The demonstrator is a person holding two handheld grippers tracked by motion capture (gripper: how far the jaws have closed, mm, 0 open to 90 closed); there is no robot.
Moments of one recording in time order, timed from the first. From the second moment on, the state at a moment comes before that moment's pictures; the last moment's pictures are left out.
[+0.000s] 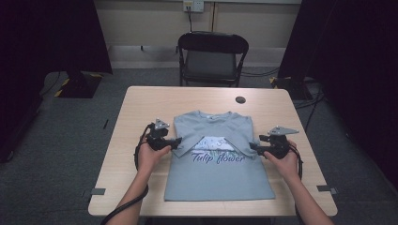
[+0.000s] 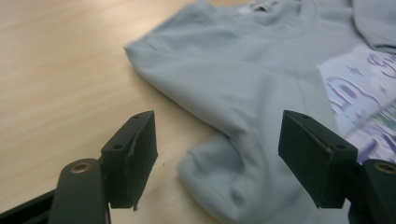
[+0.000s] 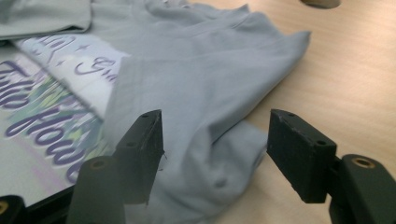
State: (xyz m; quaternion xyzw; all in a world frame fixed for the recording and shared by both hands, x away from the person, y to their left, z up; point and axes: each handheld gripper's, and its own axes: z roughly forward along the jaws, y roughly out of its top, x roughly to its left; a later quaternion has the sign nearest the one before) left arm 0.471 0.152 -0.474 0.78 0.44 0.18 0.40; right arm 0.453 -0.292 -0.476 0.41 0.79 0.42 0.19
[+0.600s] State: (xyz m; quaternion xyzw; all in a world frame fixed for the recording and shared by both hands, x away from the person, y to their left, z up) left arm 0.557 0.154 -0.484 0.77 0.49 0.20 0.36; right arm 0.538 -0.298 -0.487 0.48 0.76 0.41 0.17
